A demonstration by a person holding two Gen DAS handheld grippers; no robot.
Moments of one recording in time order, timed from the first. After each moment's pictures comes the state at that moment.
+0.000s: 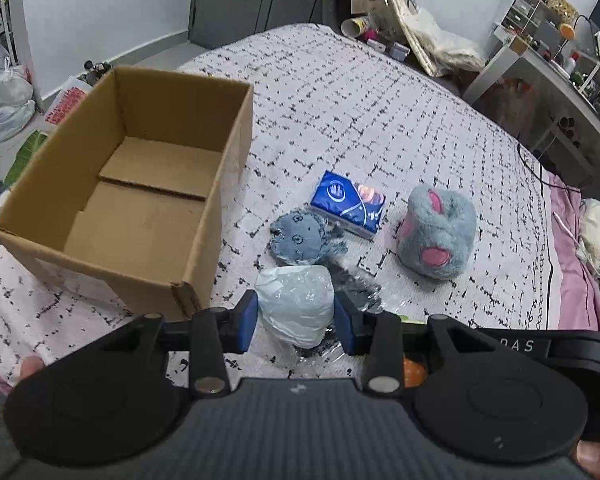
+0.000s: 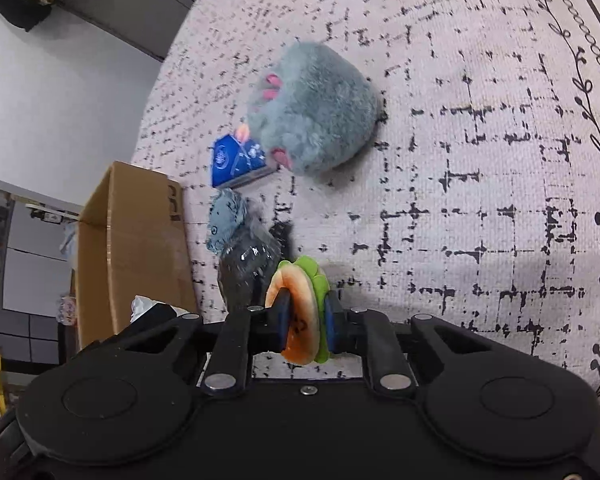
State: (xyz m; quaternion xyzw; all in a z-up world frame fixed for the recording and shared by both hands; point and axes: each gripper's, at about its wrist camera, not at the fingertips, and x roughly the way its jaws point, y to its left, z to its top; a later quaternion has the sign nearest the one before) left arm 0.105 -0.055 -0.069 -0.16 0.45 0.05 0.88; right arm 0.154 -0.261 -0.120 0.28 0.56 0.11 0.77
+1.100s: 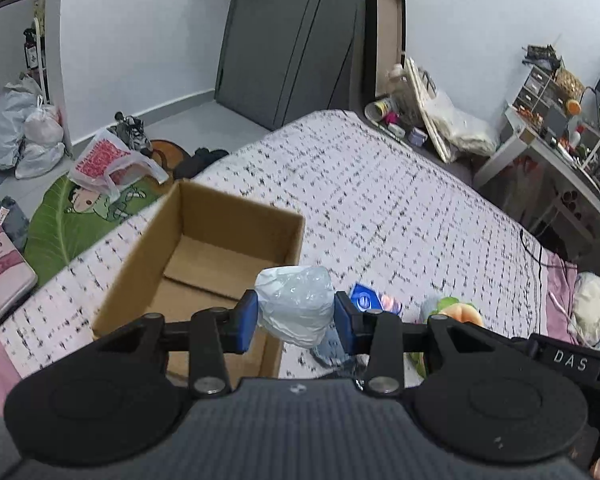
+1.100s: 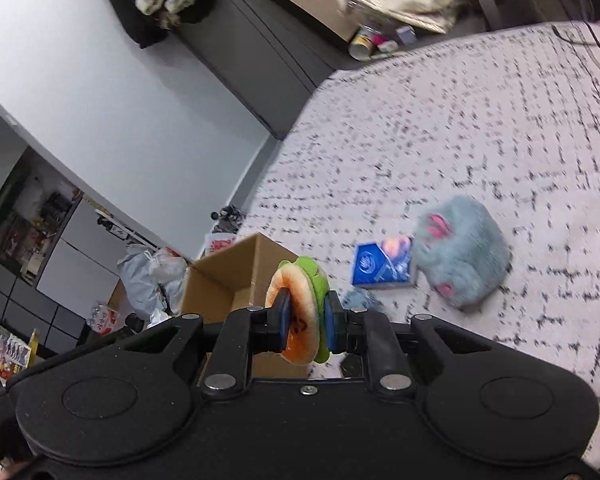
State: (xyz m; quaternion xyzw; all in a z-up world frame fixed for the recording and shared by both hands) left arm 0.105 0.003 0.011 -0.17 0.37 0.09 0.91; right arm 0.162 -0.215 -0.023 0.24 0.42 0.21 0.85
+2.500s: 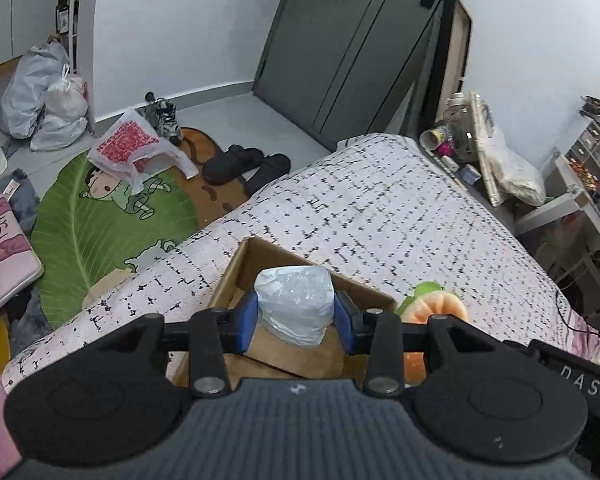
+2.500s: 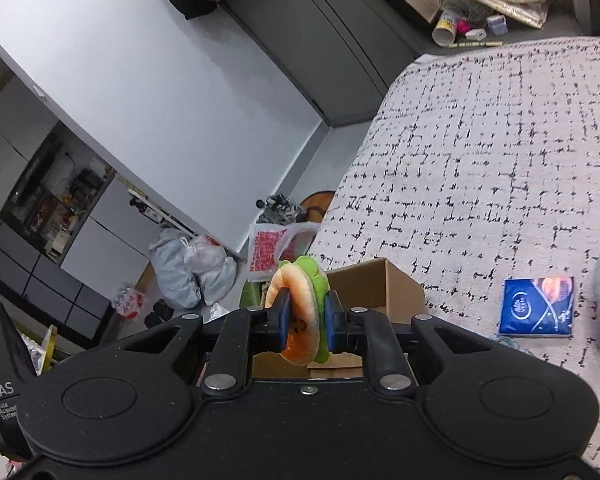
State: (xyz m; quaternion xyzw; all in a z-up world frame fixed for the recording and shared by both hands) left arm 0.169 0.114 -0.013 -0.23 0.38 0.13 0.89; right arm 0.223 -0.087 -0.024 0.23 0.42 0.27 0.84
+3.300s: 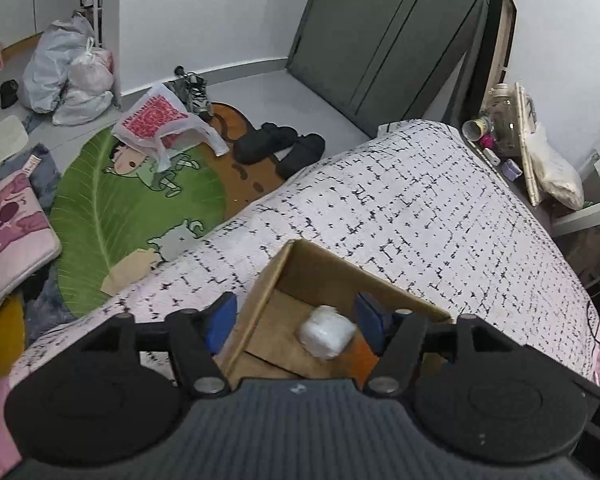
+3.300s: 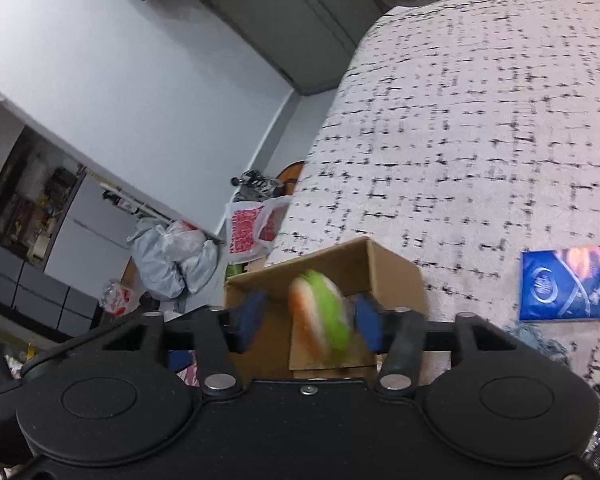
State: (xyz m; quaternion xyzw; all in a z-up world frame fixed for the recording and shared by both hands) left arm 0.189 0.140 -0.029 -0.24 0.42 0.16 0.86; right arm 0.248 -0.074 -0.061 0.24 0.47 0.24 0.81
